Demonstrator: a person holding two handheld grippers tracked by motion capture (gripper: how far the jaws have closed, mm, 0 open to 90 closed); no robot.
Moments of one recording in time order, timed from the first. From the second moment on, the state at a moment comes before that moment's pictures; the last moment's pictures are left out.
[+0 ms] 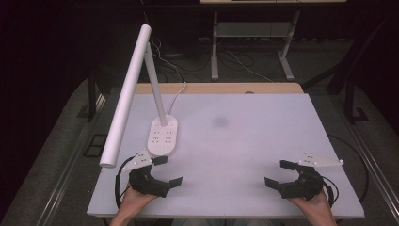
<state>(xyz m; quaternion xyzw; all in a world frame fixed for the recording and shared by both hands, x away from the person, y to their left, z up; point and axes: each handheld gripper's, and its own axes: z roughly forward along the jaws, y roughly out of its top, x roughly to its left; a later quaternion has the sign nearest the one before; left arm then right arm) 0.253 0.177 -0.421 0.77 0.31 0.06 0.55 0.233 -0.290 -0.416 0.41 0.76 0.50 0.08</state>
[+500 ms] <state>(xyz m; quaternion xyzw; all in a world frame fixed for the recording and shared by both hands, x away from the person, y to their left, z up) 0.249 0.178 -0.420 0.77 0.31 0.06 0.55 0.234 -0.287 -0.417 0.41 0.77 0.49 0.07</state>
